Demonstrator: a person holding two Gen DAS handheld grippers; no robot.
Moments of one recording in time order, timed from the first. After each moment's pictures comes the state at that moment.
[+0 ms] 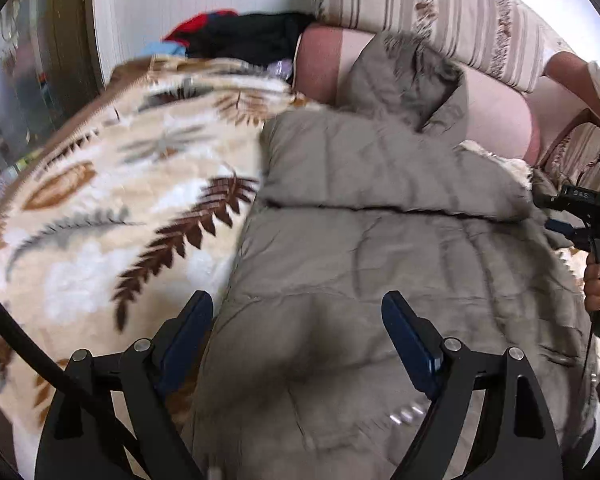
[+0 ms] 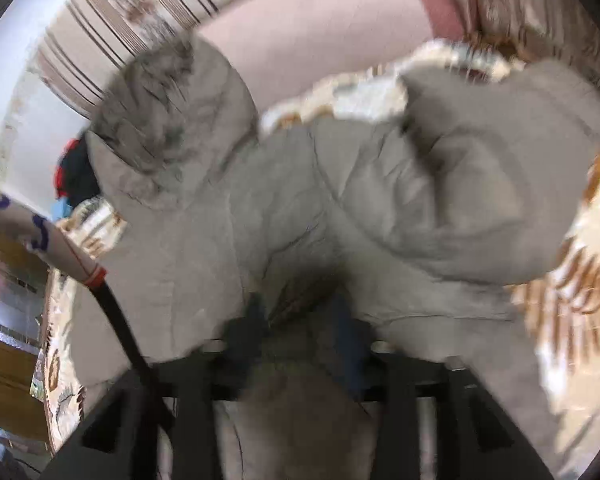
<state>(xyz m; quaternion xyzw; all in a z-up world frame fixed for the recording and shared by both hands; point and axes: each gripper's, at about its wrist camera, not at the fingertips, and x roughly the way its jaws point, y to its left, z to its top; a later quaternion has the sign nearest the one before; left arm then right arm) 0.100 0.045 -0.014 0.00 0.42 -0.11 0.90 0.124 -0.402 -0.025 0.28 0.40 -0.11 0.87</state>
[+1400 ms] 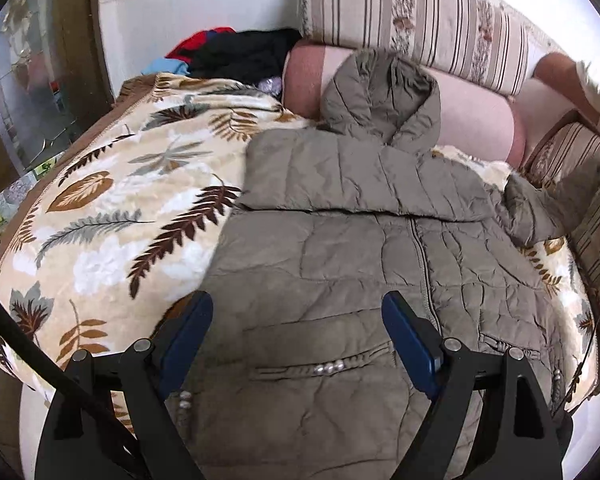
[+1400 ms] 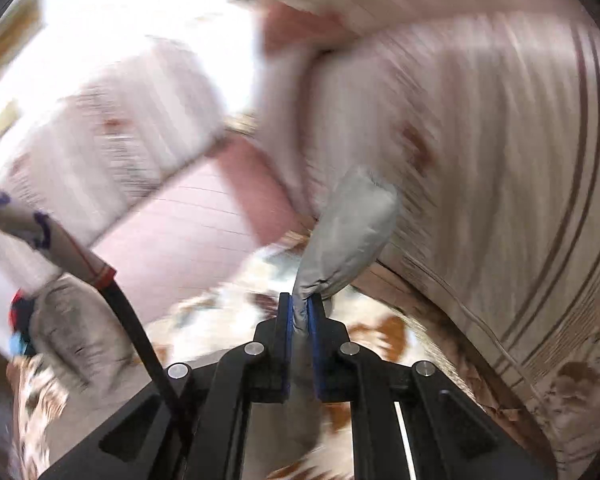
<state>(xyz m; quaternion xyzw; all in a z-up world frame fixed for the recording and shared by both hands) 0.043 0.013 0.035 0.00 0.42 -0.09 0.90 0.062 -0.600 0.131 0.22 0.26 -0.28 0.90</state>
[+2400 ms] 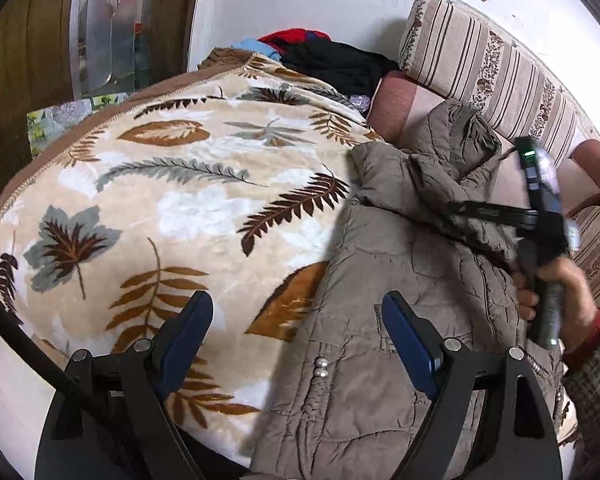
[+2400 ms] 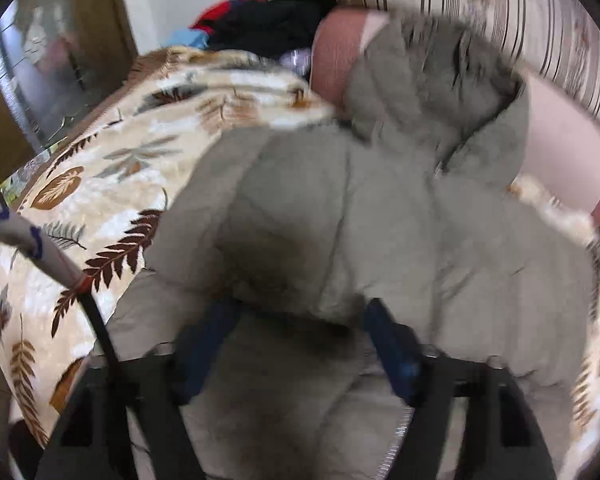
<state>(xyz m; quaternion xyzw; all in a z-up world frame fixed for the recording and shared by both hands) 0.011 0.157 0.006 -0.12 0.41 -0.03 0.91 0.189 -0.116 -0.024 -0.04 0.45 0.04 0.89</state>
